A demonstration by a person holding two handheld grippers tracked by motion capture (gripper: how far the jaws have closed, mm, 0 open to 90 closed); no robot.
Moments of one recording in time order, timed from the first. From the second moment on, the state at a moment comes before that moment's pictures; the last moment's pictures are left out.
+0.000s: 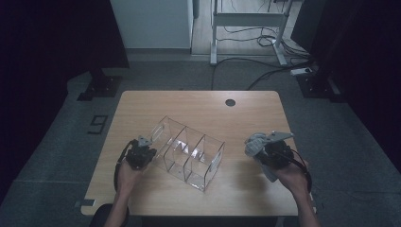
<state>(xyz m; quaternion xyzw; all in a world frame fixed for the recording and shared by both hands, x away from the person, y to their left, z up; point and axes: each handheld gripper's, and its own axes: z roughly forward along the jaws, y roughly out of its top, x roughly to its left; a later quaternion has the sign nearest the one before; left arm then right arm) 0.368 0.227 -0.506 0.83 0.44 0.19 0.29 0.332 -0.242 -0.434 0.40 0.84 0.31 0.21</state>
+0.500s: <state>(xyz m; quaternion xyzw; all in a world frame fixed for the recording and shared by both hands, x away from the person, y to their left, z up) 0.368 0.227 -0.506 0.83 0.44 0.19 0.29 0.362 -0.258 -0.496 0.44 0.84 0.26 0.17</state>
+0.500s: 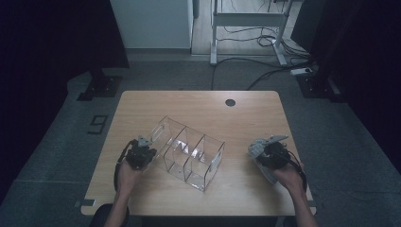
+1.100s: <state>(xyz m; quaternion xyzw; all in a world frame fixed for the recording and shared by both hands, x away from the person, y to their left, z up) 0.364 0.231 -0.500 0.82 0.44 0.20 0.30 0.365 -0.268 -0.497 0.43 0.85 0.28 0.13</state>
